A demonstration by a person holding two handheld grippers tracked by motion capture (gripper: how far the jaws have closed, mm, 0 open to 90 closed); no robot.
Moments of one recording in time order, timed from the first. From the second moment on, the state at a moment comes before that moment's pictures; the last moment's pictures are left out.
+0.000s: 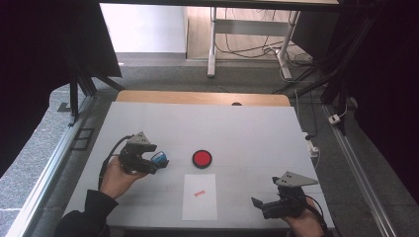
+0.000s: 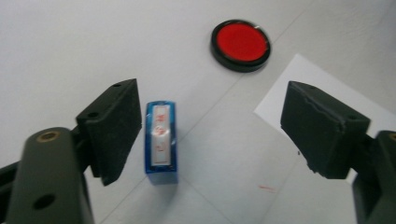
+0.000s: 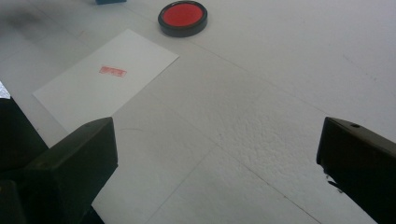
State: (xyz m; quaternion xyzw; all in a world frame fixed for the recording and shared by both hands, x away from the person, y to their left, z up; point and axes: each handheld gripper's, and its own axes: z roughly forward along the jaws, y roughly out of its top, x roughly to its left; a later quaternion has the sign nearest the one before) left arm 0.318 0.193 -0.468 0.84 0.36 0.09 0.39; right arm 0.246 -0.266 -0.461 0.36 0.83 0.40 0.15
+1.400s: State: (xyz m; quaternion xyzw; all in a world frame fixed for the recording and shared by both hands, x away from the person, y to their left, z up) left arm 0.204 0.270 -0.459 0.78 0.44 0.11 0.44; right arm 0.236 -0.287 -0.457 0.40 0.81 0.40 0.15
